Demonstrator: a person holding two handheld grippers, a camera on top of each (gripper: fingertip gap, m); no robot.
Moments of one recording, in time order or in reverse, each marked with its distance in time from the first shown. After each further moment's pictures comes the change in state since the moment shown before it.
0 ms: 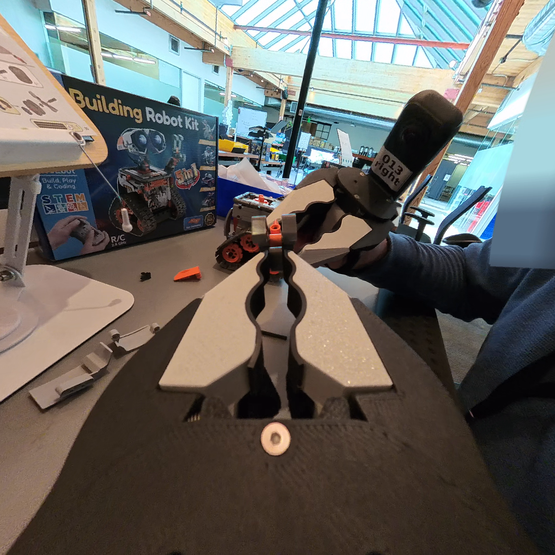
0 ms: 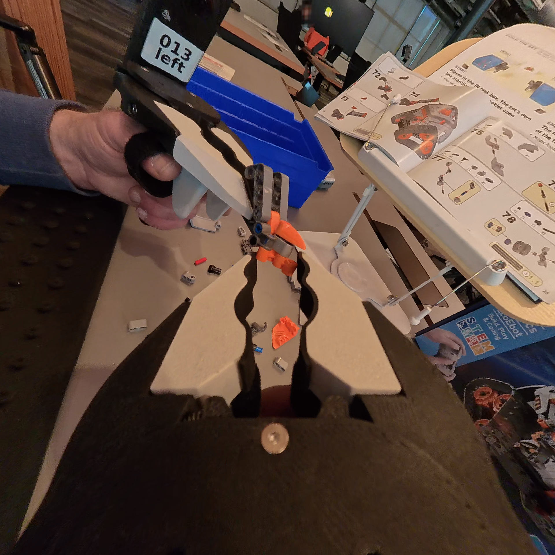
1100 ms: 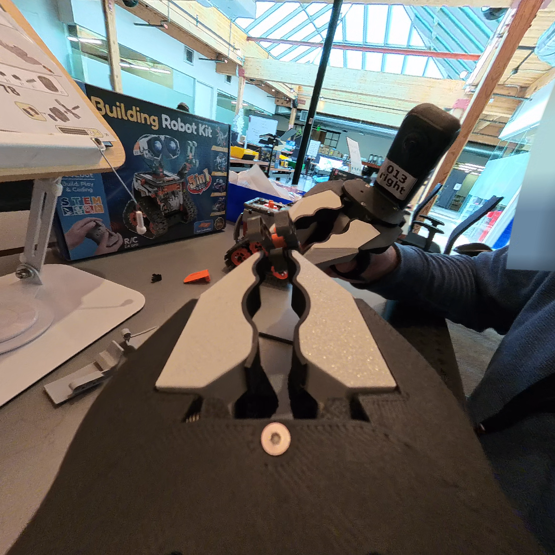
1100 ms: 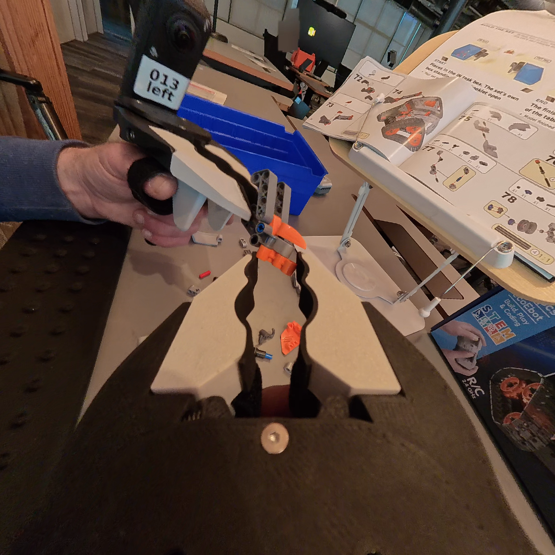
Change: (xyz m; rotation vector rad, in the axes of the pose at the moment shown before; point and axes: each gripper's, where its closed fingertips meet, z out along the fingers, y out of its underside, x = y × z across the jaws) left arm -0.007 -0.003 -0.001 0.024 -0.038 -0.005; right arm 0.004 -0.001 -0.002 0.047 0.018 0.097
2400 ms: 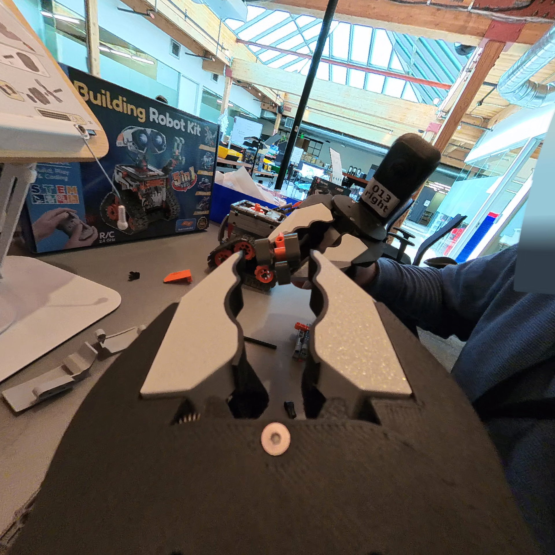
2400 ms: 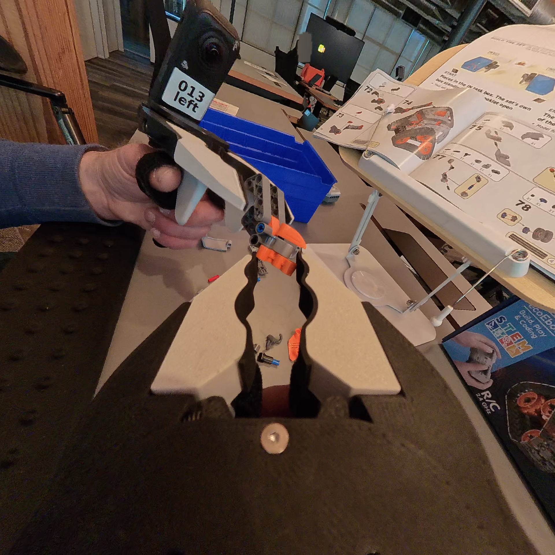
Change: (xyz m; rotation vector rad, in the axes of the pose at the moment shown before) left arm 0.004 -0.004 0.001 0.012 0.058 -0.091; right arm -0.008 -0.003 0.001 0.039 -0.035 0.000
